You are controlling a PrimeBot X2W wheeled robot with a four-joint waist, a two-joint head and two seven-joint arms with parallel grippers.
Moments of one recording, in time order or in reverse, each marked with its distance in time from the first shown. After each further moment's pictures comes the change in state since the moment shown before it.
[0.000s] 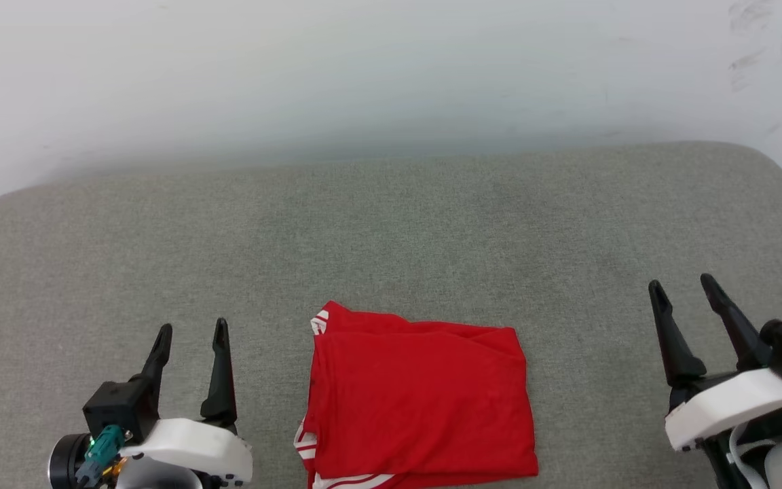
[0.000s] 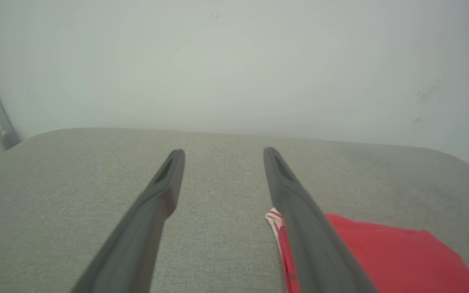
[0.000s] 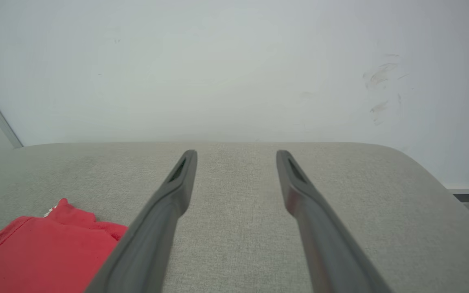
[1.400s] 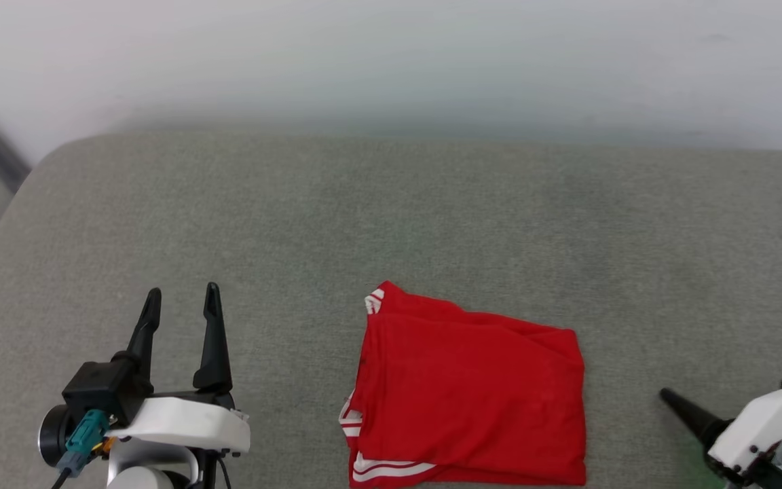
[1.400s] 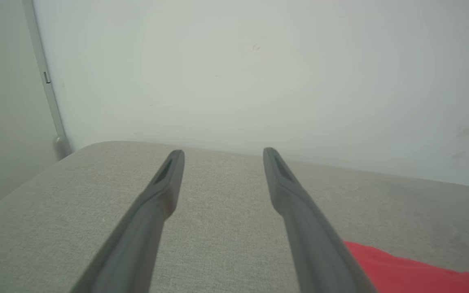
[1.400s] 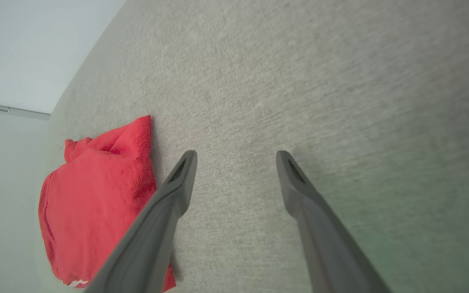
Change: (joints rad) left arm -0.009 -0.029 0.066 -0.068 0.044 -0.027 -0.003; right arm -0.004 0.091 -0.335 0.235 0.400 0.000 0.698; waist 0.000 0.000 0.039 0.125
